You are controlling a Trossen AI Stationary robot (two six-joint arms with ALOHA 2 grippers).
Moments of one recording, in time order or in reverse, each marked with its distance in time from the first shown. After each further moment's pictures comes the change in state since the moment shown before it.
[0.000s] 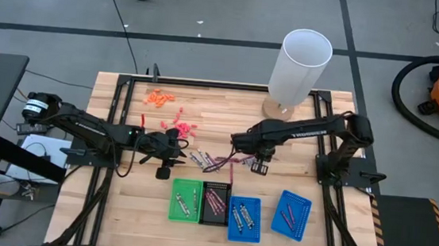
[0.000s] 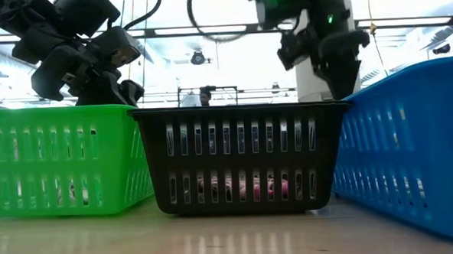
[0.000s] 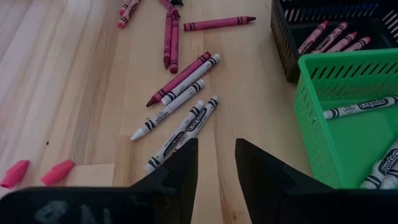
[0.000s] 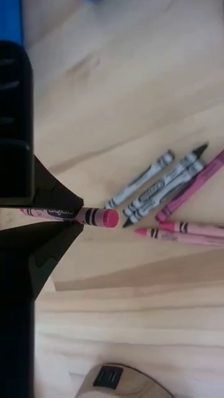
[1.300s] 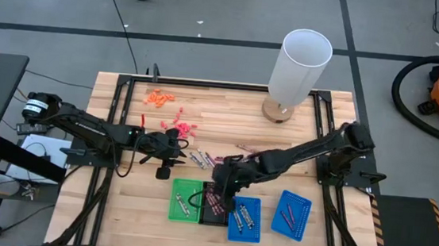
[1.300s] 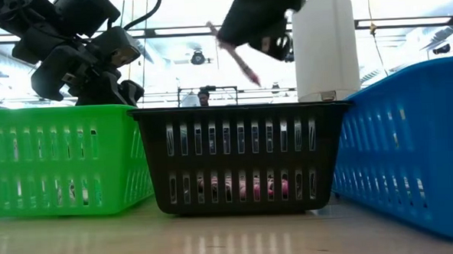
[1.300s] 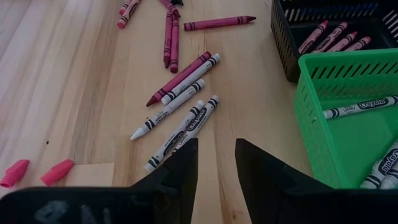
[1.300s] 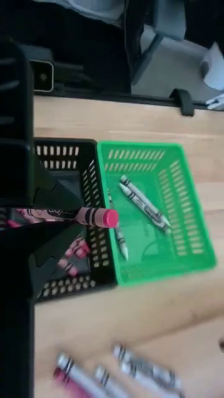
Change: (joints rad) left arm 0.000 0.000 0.000 -0.001 0.000 -0.001; right arm 0.268 0.035 -0.041 0.935 -0.155 0.173
